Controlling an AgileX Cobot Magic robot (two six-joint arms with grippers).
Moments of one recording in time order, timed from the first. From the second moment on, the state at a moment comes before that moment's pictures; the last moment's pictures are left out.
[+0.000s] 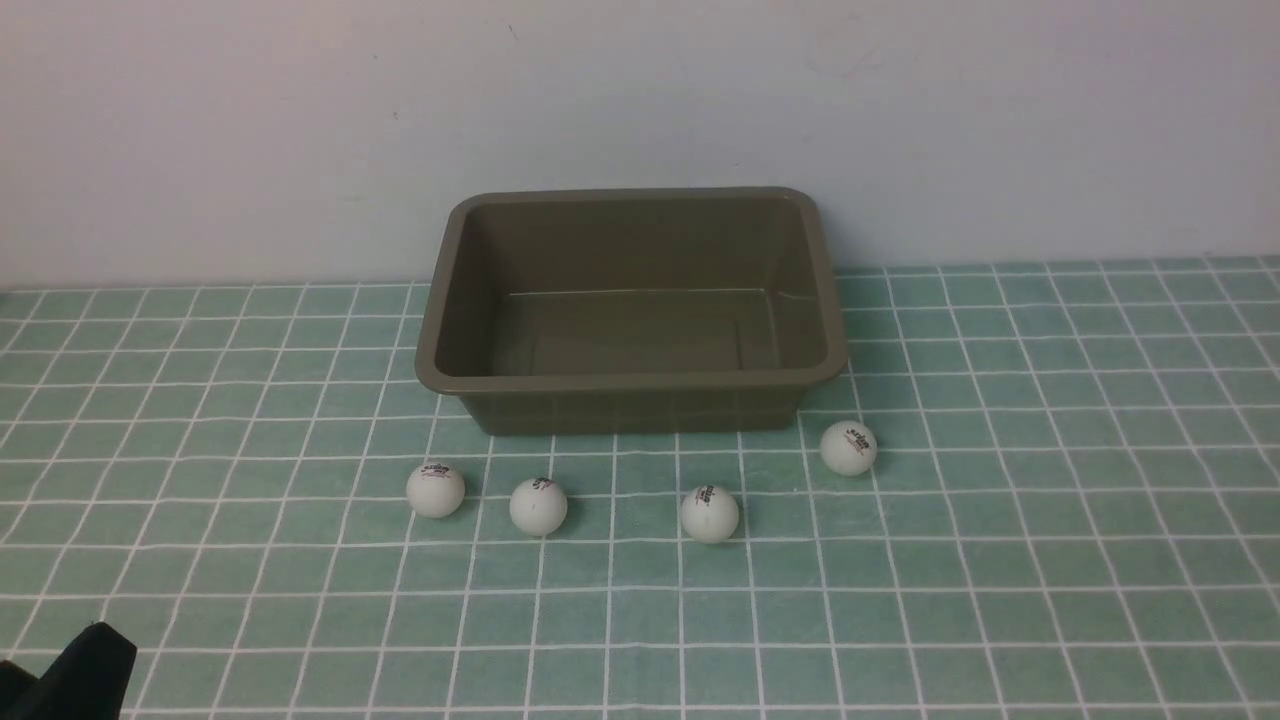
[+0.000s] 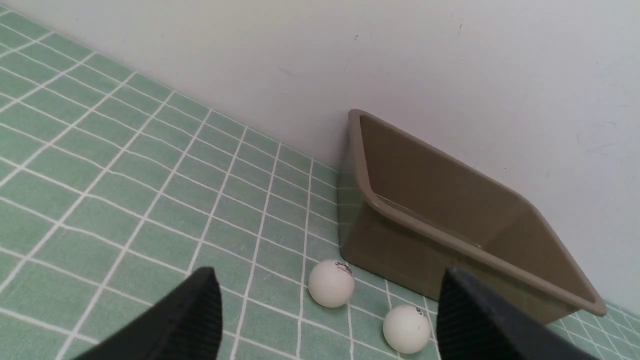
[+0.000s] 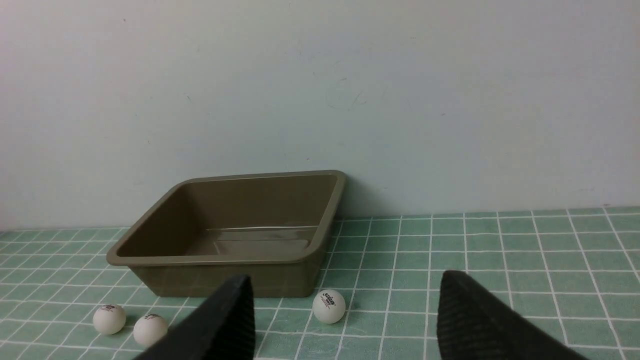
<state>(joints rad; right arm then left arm) 0.04 0.00 -0.63 0.26 0.92 -0.02 0.07 -0.01 0.03 -0.70 0.20 0.11</state>
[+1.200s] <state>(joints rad) 0.04 0.13 -0.63 0.57 0.92 -0.33 0.07 0.37 -0.49 -0.39 0.67 0.48</state>
